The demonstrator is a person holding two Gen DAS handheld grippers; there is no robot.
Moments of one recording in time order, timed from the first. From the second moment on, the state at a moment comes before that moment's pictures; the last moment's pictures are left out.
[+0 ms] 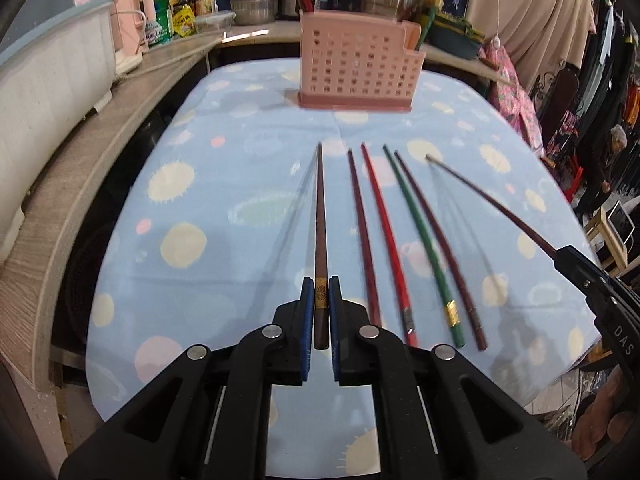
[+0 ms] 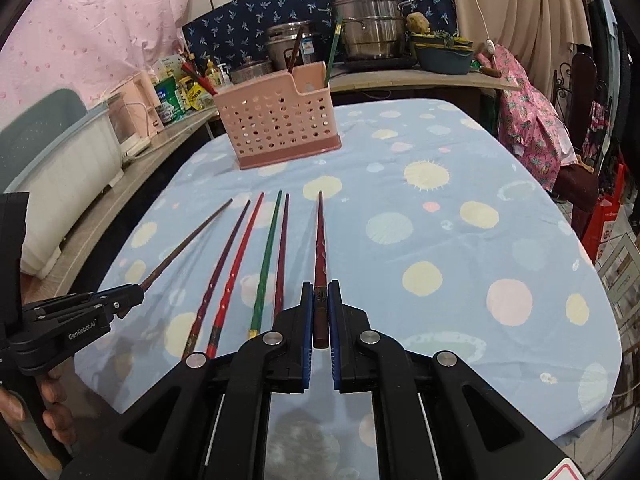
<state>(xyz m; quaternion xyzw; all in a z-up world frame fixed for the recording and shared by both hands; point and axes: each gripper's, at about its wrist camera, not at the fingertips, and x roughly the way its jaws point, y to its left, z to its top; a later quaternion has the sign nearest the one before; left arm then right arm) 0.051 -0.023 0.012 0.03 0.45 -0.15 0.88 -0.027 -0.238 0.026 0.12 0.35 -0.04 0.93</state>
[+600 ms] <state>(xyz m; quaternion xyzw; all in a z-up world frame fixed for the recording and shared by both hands) 0.132 -0.018 0.131 -0.02 0.35 -0.14 0.93 0.048 -0.274 0.134 0.14 0.25 -0.03 0.96</state>
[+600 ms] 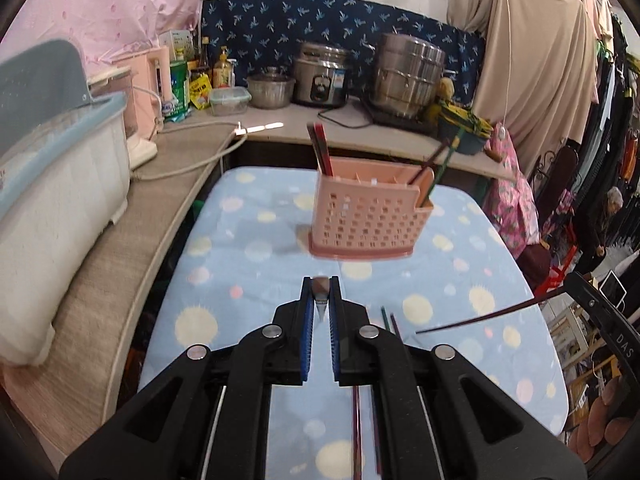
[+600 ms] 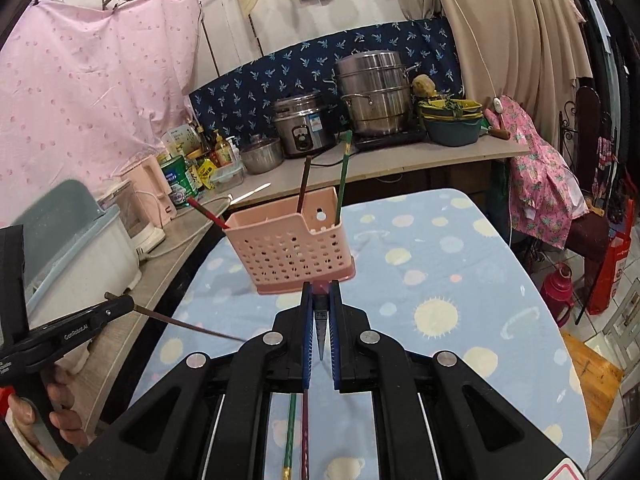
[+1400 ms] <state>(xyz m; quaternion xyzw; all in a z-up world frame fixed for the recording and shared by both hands) 0.240 -0.041 0.284 -0.09 0.20 -0.14 0.97 0.186 -0.291 0.235 0.18 0.18 0.00 0.97</state>
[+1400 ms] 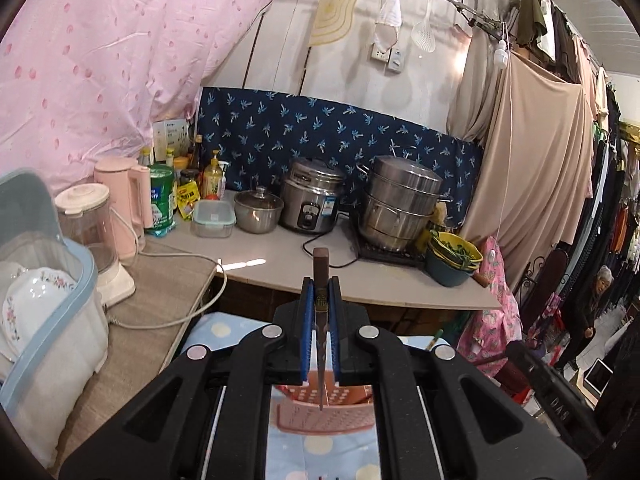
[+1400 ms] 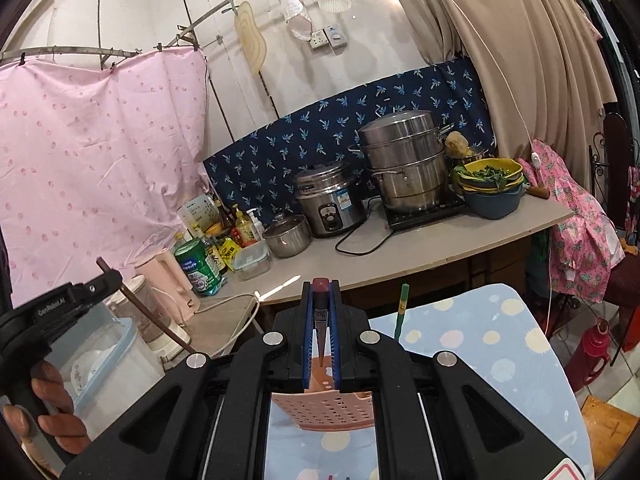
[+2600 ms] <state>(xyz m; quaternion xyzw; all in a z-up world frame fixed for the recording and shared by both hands) 0.304 -0.065 0.190 -0.06 0.28 -0.12 0.95 0.229 -0.293 0.172 0.18 0.24 -0.01 0.95</state>
